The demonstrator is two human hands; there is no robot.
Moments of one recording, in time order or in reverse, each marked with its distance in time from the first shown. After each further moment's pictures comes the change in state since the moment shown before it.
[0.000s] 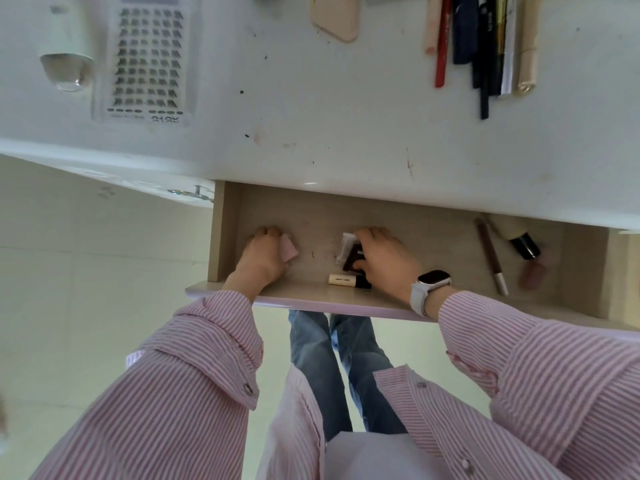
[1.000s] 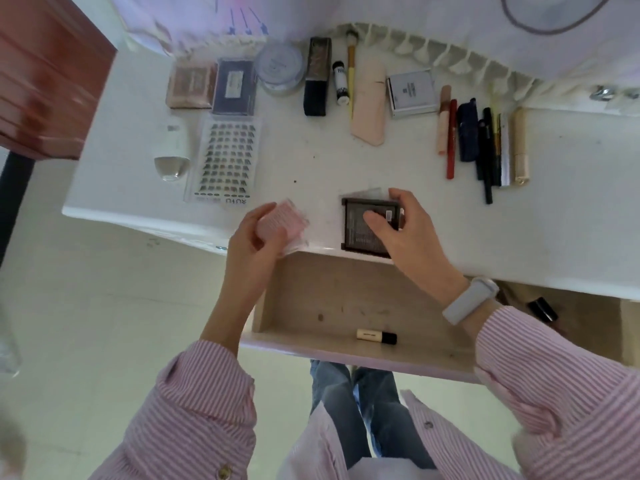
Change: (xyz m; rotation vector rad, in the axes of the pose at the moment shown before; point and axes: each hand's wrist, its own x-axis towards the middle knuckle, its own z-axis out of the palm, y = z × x) left_hand -0.089 0.013 -0.136 -1.046 0.560 0.289; right_hand 0.009 -0.068 -0.134 0.947 0.473 0.015
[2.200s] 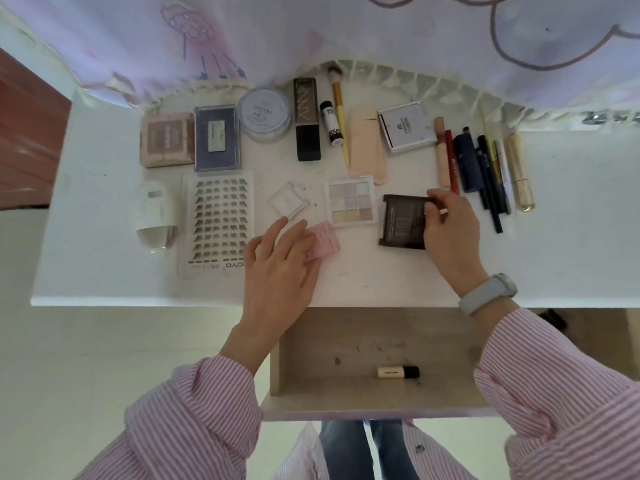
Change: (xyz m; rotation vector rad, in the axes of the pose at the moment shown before) left_hand 0.081 -0.024 0.007 0.938 -0.093 0.754; right_hand 0.069 0.012 -0.016 -0.349 0.474 0.086
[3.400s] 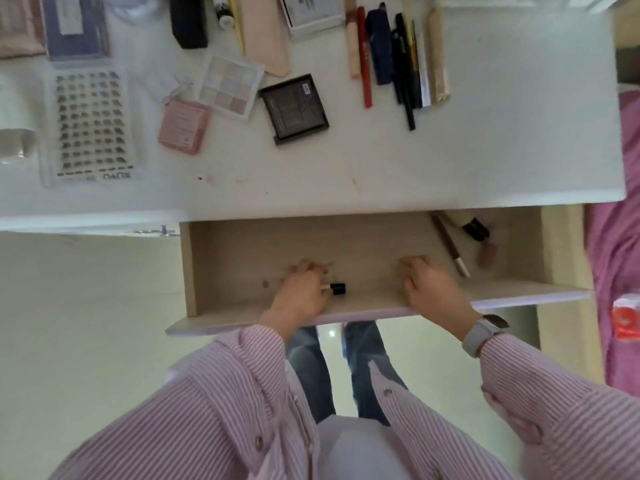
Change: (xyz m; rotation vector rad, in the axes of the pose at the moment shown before) left_hand -0.095 0.141 0.103 -0.241 -0.997 -0.287; right_hand -0.131 0.180 -0.074 -0.492 -0.612 0.077
